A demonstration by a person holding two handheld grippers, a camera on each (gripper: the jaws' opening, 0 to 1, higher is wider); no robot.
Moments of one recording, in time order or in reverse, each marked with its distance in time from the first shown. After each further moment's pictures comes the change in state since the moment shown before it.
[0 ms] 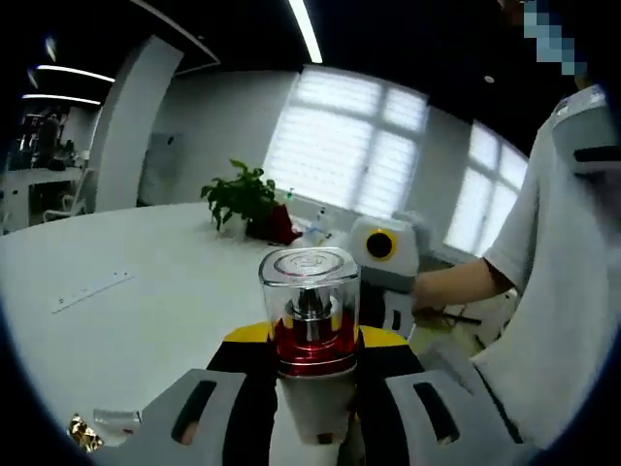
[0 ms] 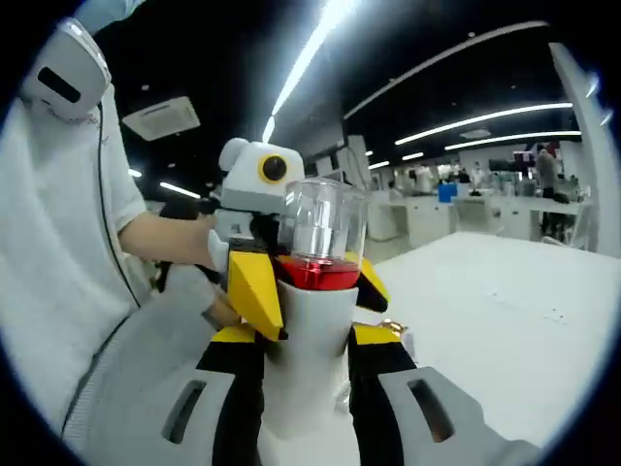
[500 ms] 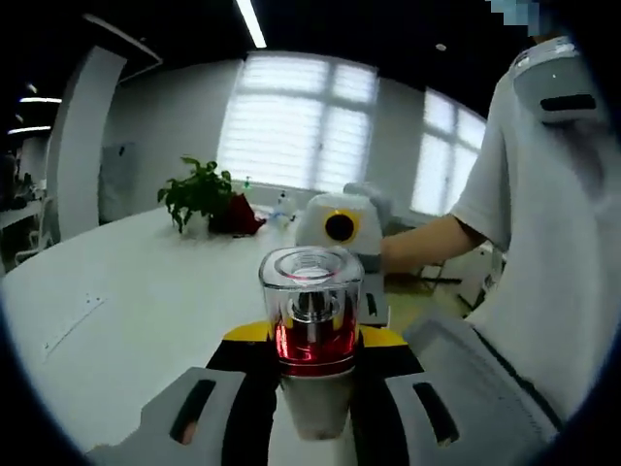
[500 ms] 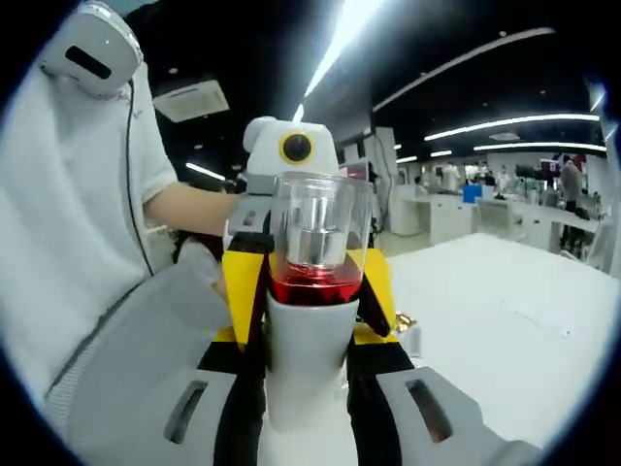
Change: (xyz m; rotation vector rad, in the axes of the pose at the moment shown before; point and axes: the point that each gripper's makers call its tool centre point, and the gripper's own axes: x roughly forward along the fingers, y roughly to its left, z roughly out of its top) left arm 0.021 -0.005 -0.018 0.142 0.061 -0.101; right arm -0.004 -0.004 -0.023 -0.094 0.057 0.021
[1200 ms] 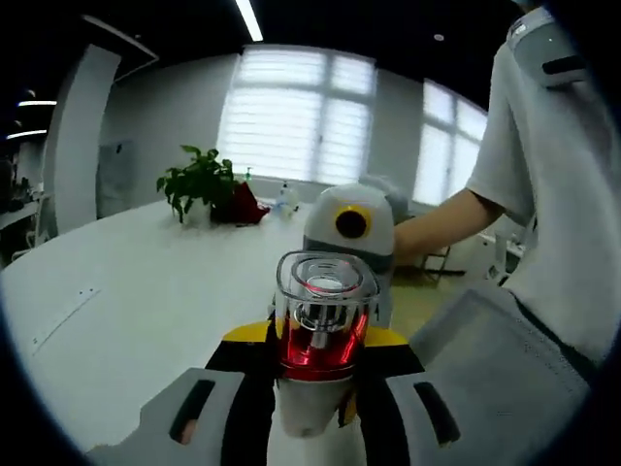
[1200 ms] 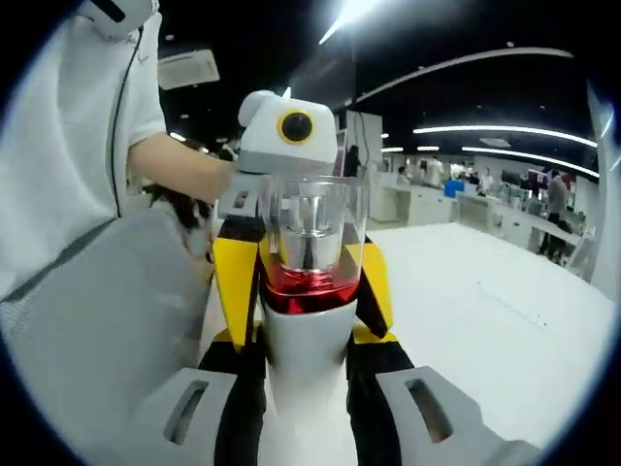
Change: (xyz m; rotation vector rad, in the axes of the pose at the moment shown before) left arm 0.040 0.027 -0.040 -0.010 0.022 0.002; right arm -0.003 -0.040 -0.066 -0.044 0.098 -0.085
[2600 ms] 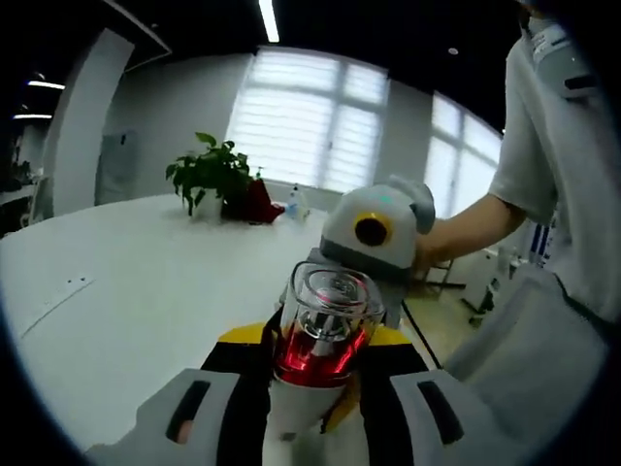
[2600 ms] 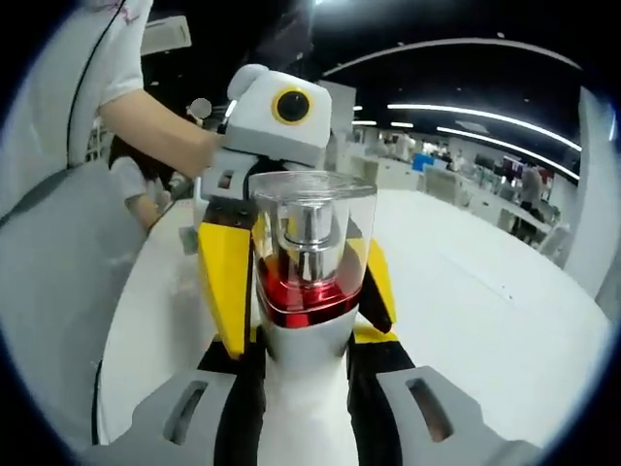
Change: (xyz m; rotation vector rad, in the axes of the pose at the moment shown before) left arm 0.042 0.103 -0.017 -0.047 -0.057 -0.023; right arm -0.005 -0.101 -0.062 -0.025 0.138 -0.142
